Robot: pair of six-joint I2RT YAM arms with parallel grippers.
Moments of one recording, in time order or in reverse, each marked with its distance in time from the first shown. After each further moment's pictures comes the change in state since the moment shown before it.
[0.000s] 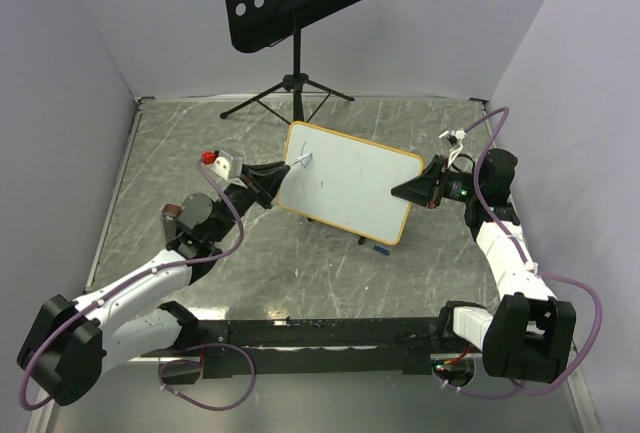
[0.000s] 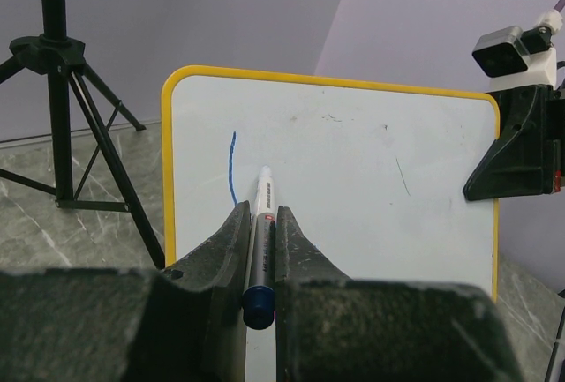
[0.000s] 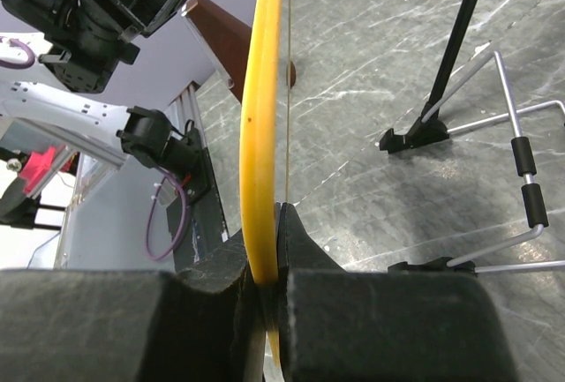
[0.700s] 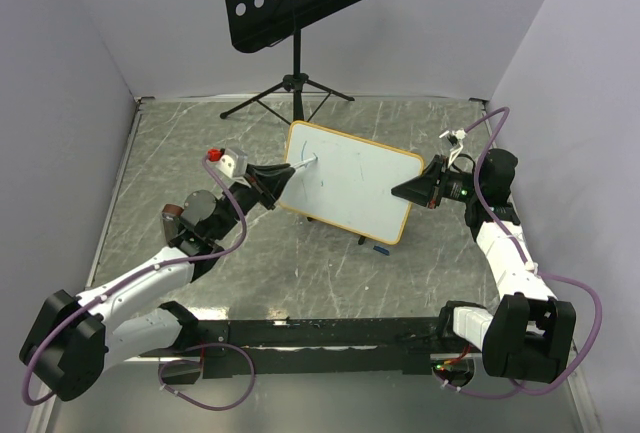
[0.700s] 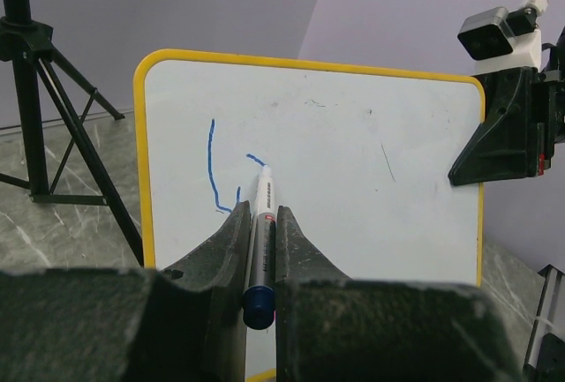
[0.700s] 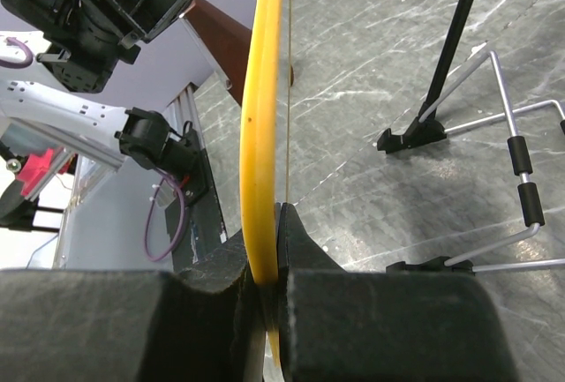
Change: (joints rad) left arm 0.000 0.032 0.019 -0.014 0.051 -0.014; right arm 0.000 0.000 0.000 0.000 0.005 0.000
